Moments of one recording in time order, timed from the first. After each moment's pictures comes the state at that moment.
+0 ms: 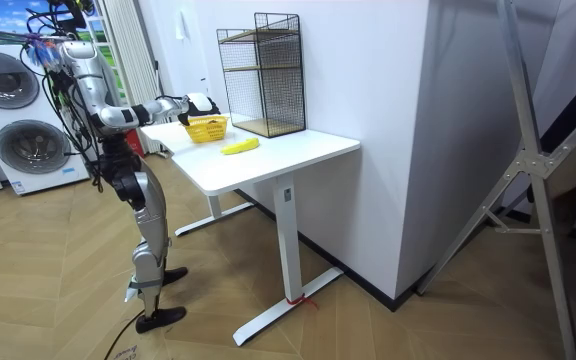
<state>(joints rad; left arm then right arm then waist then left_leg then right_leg) 0.16 0.21 -0.06 1.08 0.39 0.07 0.00 0.05 -0.32 0.29 -0.21 -0.36 0.02 0.23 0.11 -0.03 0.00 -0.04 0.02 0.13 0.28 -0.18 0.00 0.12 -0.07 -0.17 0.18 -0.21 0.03</state>
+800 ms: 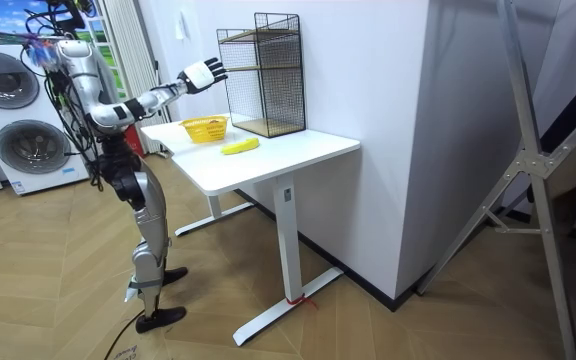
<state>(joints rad) 0.21 0.22 -0.04 1.10 0.39 0.01 0.03 0.05 -0.31 0.07 -0.33 -0.08 -0.08 -0.03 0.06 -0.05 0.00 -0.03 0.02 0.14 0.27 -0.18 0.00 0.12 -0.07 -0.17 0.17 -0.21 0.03</state>
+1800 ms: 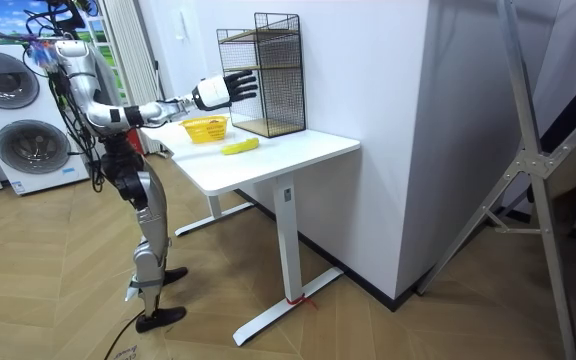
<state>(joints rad) 0.25 0.22 0.04 1.09 0.39 0.06 0.03 0.02 -0.36 -0.11 0.17 -0.05 -0.09 -0.35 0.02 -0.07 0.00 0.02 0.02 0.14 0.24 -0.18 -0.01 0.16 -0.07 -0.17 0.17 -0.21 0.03</state>
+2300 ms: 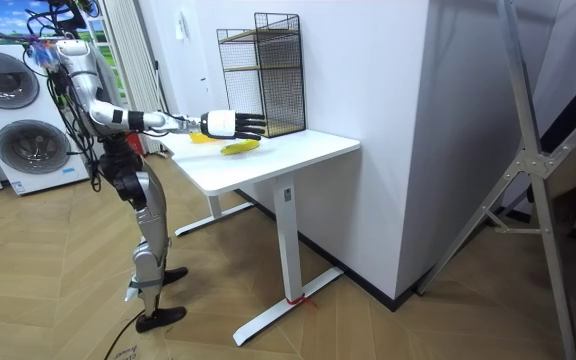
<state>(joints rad) 0.27 0.22 0.08 0.99 0.39 0.13 0.01 -0.04 -0.38 -0.11 0.42 -0.05 0.02 -0.23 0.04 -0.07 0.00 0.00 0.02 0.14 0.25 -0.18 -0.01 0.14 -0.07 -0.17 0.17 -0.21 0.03</state>
